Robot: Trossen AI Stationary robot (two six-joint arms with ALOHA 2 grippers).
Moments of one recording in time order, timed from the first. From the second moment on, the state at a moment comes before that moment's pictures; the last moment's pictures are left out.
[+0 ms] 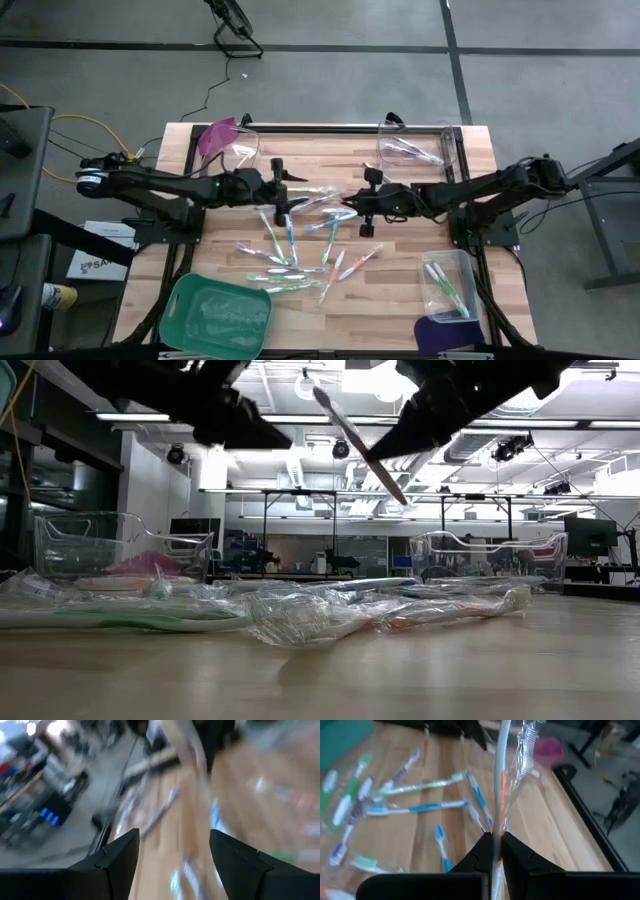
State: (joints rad) left arm 0.05 1.21 0.65 0.36 -0.17 0.47; right arm 0.07 1.35 0.77 0.12 0.29 -0.12
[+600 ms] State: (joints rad) left arm 0.09 1.40 0.64 0.77 0.15 0.38; right arm 0.09 1.35 0.77 0.22 0.25 -0.15
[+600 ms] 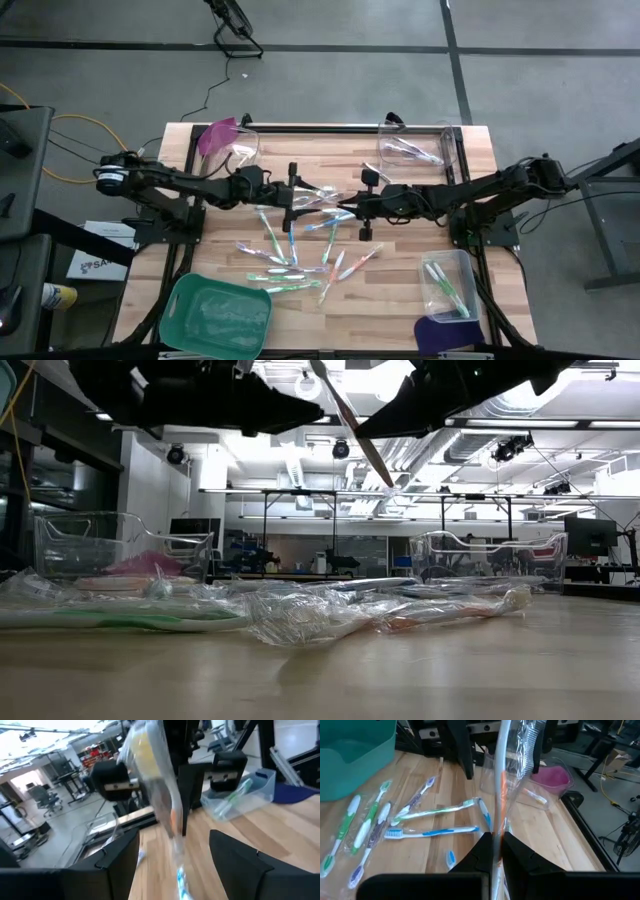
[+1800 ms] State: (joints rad) left arm 0.08 1.54 0.69 0.96 0.28 0.33; right arm 0.07 1.44 0.77 0.26 0.18 -0.17
